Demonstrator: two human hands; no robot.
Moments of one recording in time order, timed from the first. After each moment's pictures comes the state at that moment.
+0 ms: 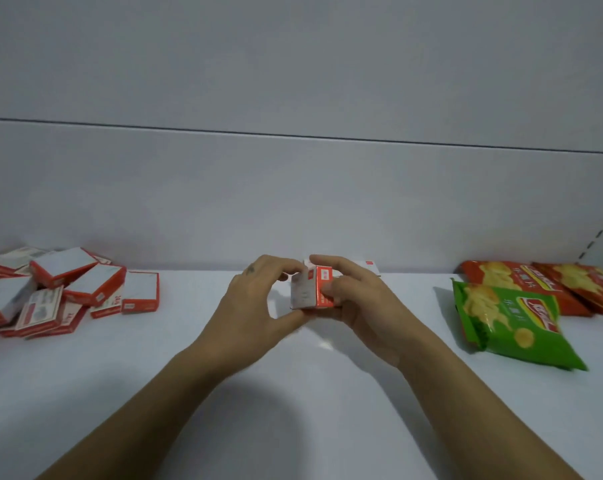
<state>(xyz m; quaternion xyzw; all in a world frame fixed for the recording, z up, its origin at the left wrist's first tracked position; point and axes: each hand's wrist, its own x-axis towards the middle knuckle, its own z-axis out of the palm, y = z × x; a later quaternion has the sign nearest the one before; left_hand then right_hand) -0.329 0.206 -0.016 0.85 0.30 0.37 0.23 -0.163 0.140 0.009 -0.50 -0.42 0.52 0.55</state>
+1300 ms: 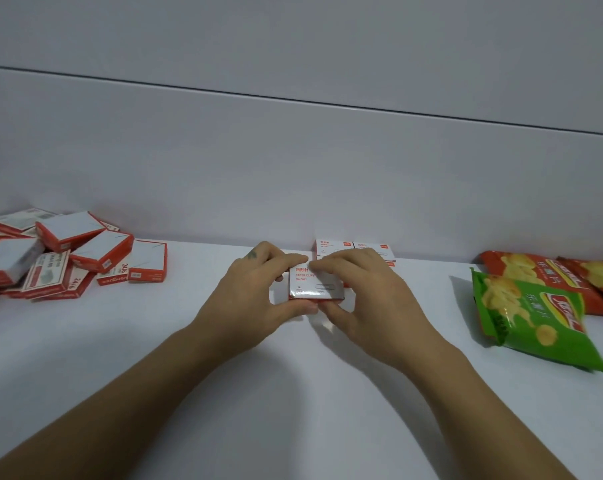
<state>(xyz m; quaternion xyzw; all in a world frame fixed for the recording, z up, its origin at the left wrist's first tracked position) -0.340 0.213 -0.034 0.86 0.33 0.34 0.18 -0.161 0.135 -0.015 -0.61 -0.73 -0.03 0.29</state>
